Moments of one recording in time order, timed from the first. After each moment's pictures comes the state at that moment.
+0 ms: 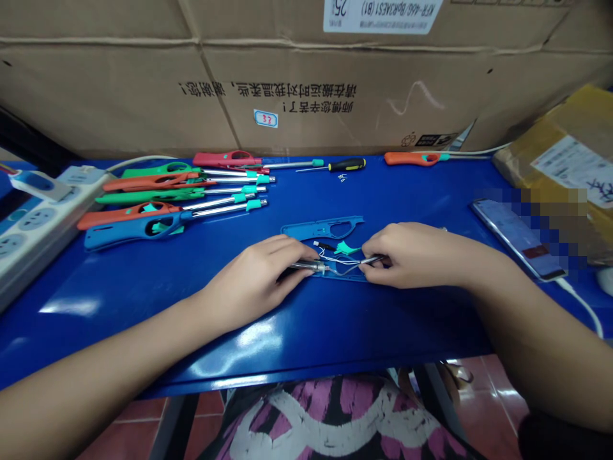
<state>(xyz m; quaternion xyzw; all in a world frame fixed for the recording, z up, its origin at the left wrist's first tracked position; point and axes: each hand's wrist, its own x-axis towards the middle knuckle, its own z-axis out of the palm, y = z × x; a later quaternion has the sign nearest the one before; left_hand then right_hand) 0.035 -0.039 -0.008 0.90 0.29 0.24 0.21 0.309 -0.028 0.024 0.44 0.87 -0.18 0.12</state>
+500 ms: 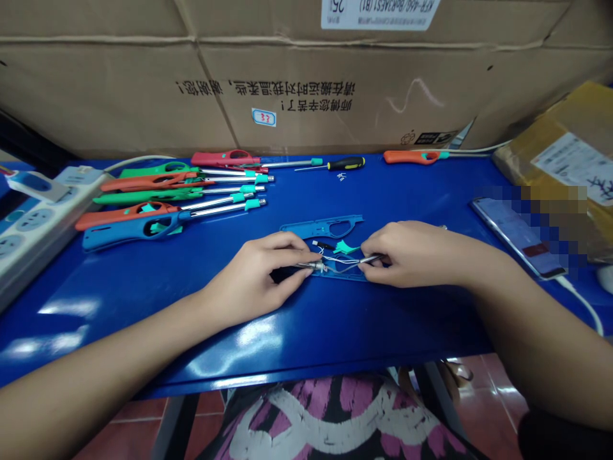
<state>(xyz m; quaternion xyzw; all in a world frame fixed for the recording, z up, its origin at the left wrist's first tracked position) 0.036 -0.037 -0.013 0.88 0.28 0.28 0.26 0.309 -0.029 0.024 0.44 0.88 -0.17 0.12</state>
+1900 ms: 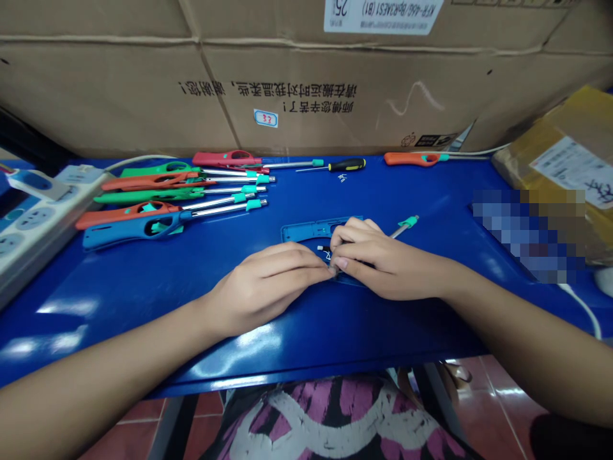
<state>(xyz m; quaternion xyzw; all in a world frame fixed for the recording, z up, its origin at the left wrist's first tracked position) 0.035 -0.042 -0.012 0.91 0.13 0.35 0.17 0.284 -0.037 0.012 0.33 0.89 -0.29 -0.11</state>
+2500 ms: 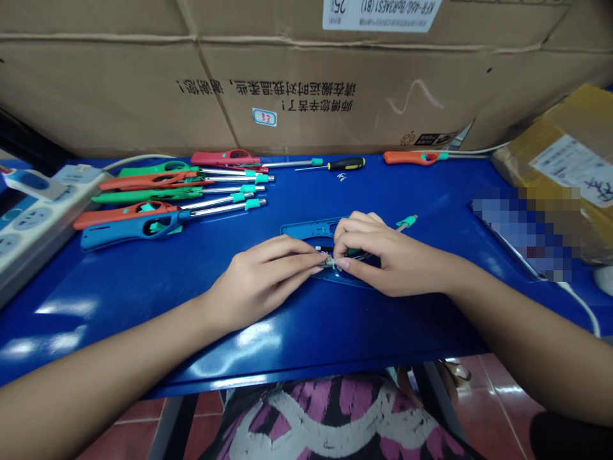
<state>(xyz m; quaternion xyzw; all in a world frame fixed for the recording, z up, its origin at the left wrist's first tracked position) 0.038 -0.043 -0.013 0.90 0.22 0.35 0.15 0.290 -0.036 0.013 0.32 0.90 -0.27 -0.15</state>
